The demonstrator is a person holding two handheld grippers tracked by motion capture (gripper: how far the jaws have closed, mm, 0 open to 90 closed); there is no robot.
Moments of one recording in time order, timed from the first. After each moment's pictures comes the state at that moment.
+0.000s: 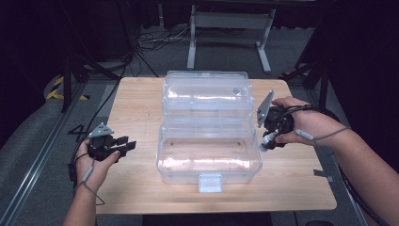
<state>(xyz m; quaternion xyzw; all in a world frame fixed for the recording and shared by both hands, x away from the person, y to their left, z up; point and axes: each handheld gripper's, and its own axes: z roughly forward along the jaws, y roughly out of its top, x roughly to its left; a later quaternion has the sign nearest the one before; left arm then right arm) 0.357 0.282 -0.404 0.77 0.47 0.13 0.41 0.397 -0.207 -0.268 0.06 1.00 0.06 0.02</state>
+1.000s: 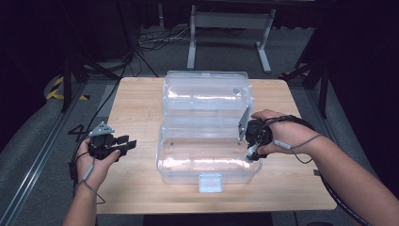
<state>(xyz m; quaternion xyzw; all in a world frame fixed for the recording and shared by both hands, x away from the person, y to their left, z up) 0.360 0.282 -0.404 0.77 0.46 0.13 0.41 0.394 -0.171 -0.314 0.02 1.00 0.05 -0.01</state>
